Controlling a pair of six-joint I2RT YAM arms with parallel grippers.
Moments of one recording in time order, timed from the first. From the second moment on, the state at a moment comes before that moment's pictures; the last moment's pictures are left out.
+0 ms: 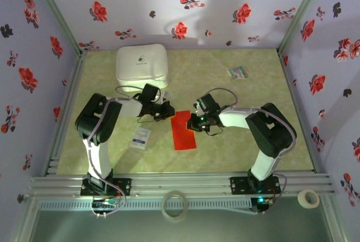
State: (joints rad) left arm -0.50 1.94 0.97 0.01 0.61 -0.72; right arm 0.62 1.74 0.82 -0.14 -0.46 0.72
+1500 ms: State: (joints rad) left arm -0.63 1.75 1.10 -0.32 0.33 -0.72; right arm 0.64 1.37 0.70 -0.18 -0.32 0.81
